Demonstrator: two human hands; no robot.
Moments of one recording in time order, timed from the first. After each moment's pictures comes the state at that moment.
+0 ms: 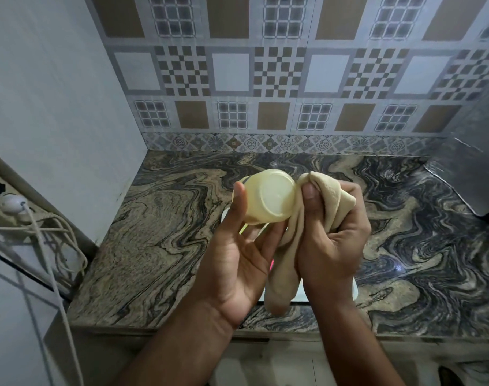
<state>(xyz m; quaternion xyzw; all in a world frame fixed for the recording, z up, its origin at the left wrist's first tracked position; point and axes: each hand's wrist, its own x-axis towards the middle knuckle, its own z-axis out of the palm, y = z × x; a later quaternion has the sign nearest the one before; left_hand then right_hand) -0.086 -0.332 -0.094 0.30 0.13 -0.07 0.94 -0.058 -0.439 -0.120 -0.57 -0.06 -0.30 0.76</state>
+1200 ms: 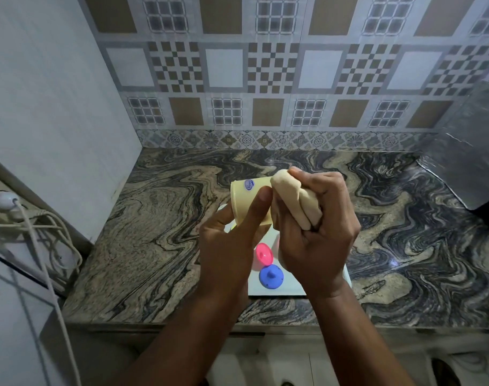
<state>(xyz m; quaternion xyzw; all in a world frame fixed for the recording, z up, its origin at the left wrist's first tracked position) -0.085 -0.346 -0.116 0.54 0.12 0.07 0.83 -0.052 -0.450 -0.129 -0.71 -0.18 -0.46 0.50</state>
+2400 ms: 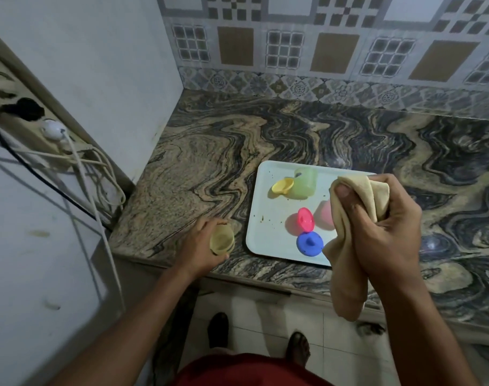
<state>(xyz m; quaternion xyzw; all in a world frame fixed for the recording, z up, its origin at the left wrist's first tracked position) -0.100 -0.169 -0.350 0.95 0.09 -0.06 0.30 -0.052 -0.466 -0.184 -0.76 -0.04 -0.12 0.64</state>
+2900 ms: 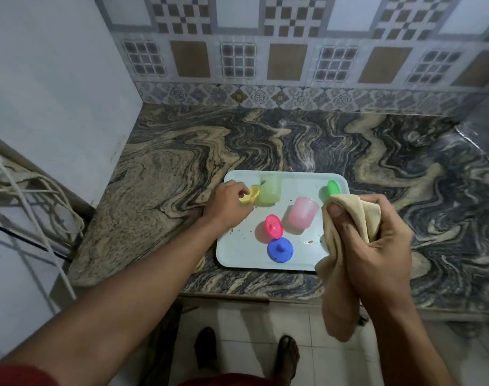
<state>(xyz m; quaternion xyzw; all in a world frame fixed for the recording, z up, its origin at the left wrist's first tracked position) 0.055 -0.263 -0.324 0.95 0.00 0.00 0.32 -0.066 -0.507 -0.182 -0.75 0.02 -0.15 0.64</state>
